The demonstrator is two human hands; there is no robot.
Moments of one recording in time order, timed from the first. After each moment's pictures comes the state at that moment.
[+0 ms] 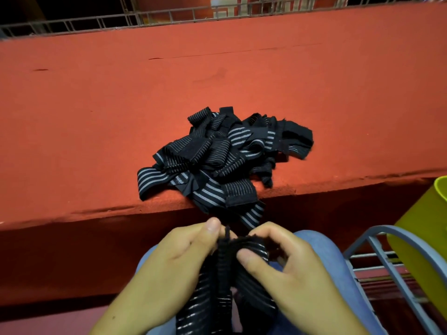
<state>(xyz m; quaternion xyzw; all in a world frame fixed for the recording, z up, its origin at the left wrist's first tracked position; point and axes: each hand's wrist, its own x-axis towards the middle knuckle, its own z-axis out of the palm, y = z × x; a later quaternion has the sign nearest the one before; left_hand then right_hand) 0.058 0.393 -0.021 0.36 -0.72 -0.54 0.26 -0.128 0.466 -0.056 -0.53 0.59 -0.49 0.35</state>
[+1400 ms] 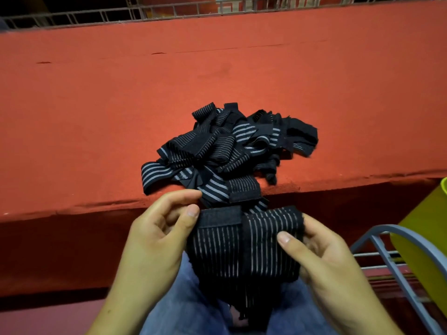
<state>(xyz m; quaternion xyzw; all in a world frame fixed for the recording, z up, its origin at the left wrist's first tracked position) 0.069 0.387 -0.034 0.44 -0.61 -0.46 0.47 -0.148 0.471 -0.062 -0.37 0.50 -0.60 0.50</state>
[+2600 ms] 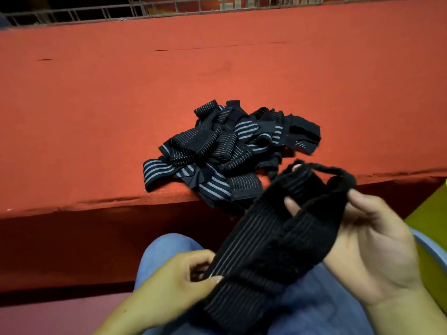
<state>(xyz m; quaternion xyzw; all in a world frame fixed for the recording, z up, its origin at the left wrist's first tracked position) 0.092 0.383 -0.099 0.40 -0.72 -0.56 0.11 -0.191 0.452 -0.050 -0.14 0.17 -0.69 0.69</state>
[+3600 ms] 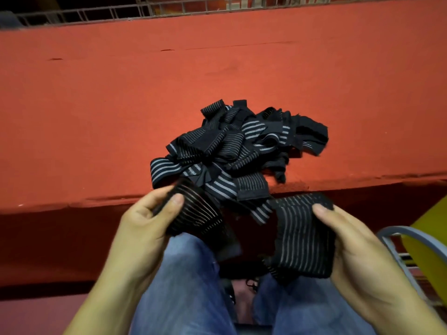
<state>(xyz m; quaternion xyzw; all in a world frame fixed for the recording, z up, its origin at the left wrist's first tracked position) 0.090 0.357 -0.056 0.44 -0.45 -0.56 0.54 -0.163 0.461 -0.040 -0.26 0.51 -0.61 0.55</state>
